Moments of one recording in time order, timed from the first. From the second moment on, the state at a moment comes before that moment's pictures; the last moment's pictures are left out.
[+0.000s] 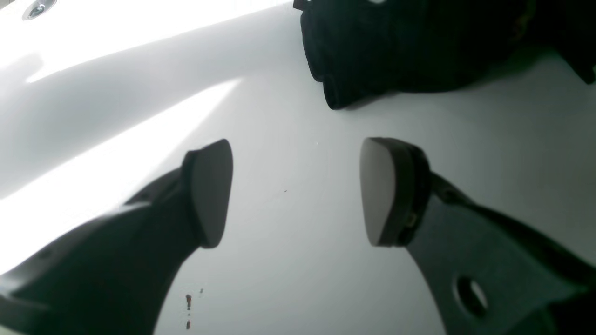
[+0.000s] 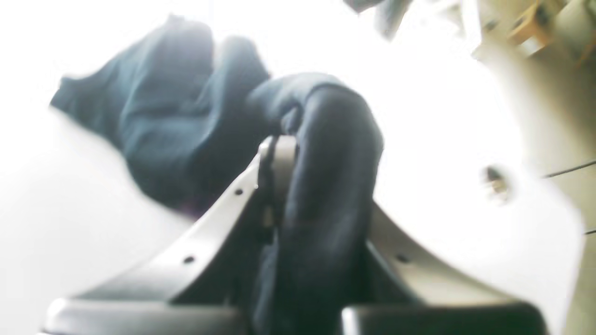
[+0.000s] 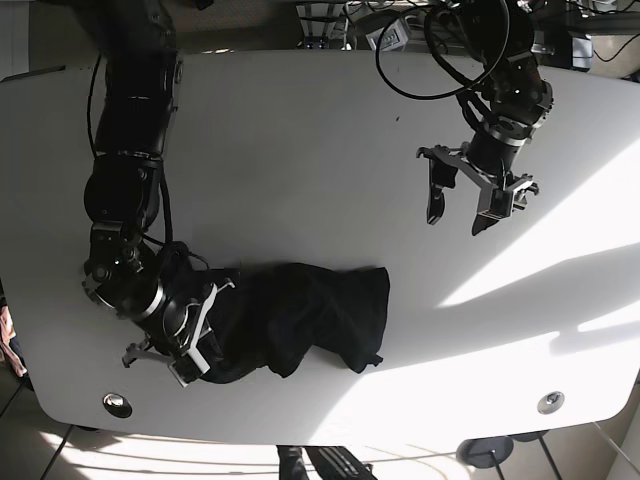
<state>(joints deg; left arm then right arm) 13.7 3.9 -22.2 110.1 -6.0 -35.0 26.1 28.3 8.7 5.7 92.3 6.2 40.1 -47.8</state>
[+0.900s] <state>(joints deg) 13.5 5.4 0.8 110.2 -6.2 -34.8 26.2 71.6 5.5 -1.8 74.8 5.5 40.5 -51.2</state>
